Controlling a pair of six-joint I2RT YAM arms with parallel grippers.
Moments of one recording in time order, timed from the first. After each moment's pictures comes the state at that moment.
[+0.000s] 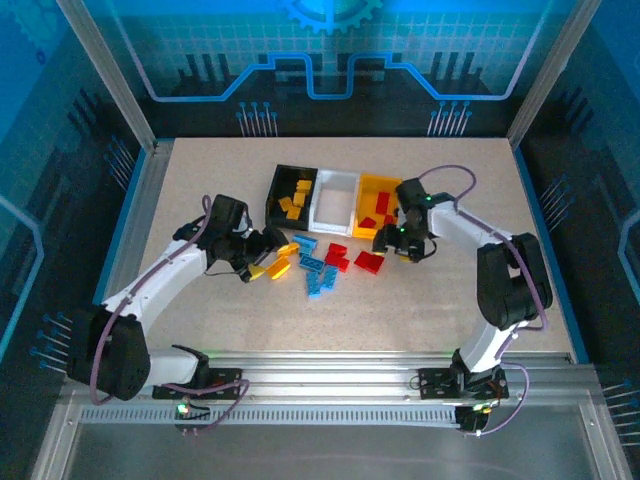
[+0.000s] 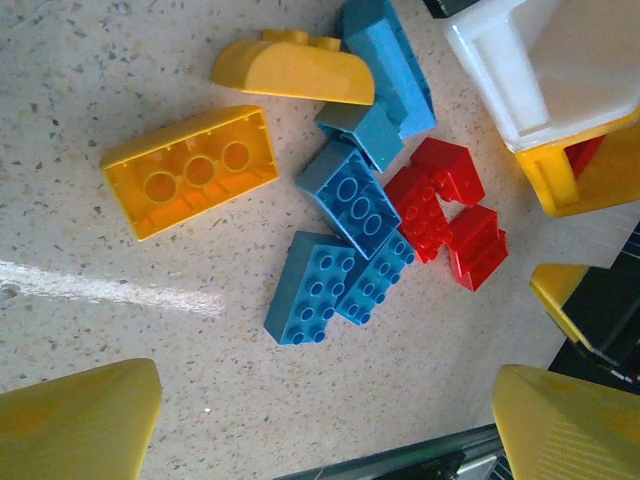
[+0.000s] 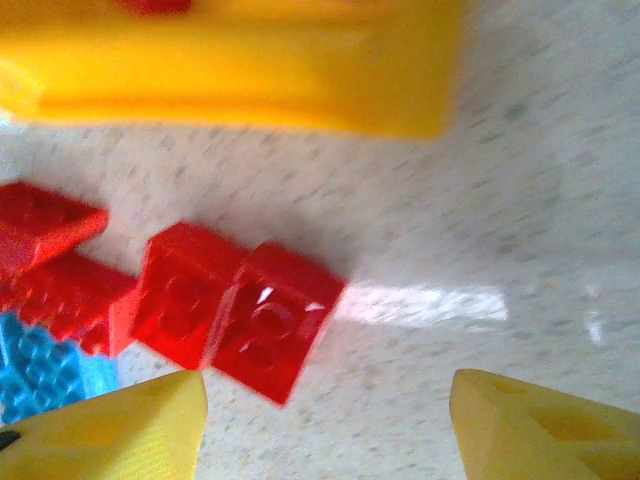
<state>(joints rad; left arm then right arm) -0.27 1.30 0.90 -0.67 0.43 -0.99 0.32 1.72 1.17 -0.83 -0.25 0.52</state>
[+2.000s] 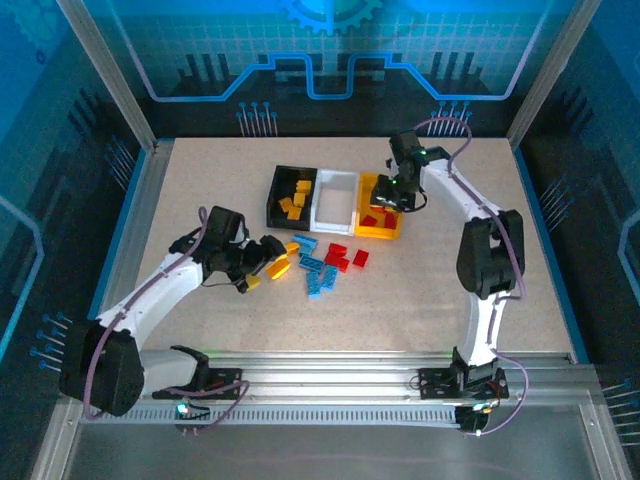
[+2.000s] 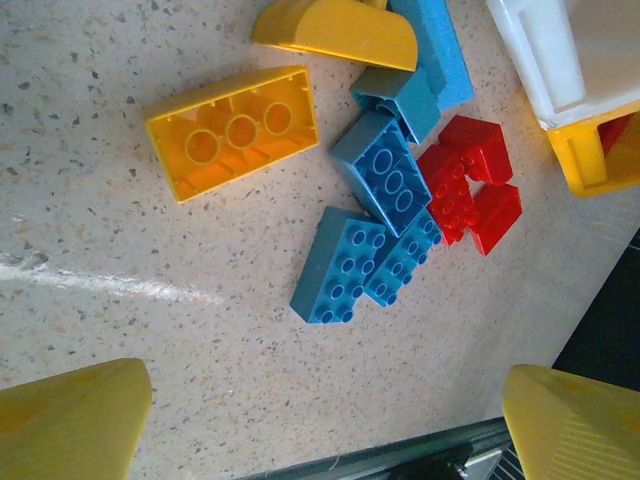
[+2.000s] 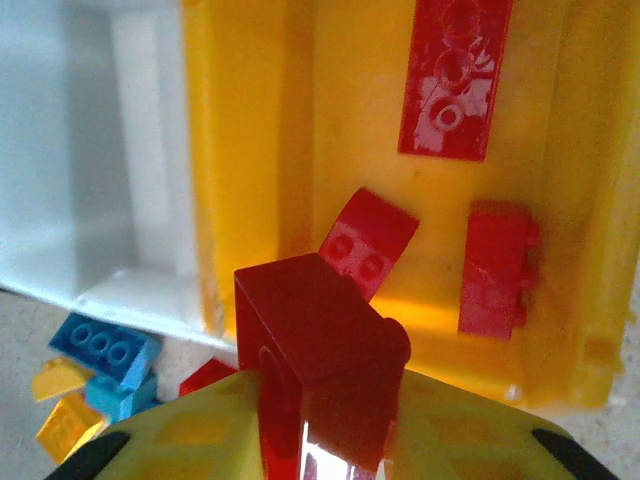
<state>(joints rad) -0.28 1.21 0.81 -0.66 0.43 -1.00 0.26 2.01 1.74 -0.97 -0.24 0.47</state>
